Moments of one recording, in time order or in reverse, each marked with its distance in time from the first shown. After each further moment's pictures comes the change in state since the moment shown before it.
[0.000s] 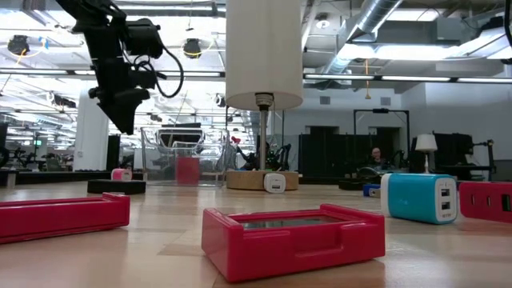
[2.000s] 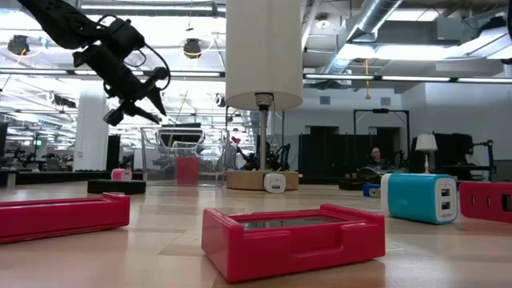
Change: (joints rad) left arm 0.303 -0.047 -0.183 0.759 0.292 -1.112; right arm 0.041 0.000 0.000 0.008 -0.061 -0.094
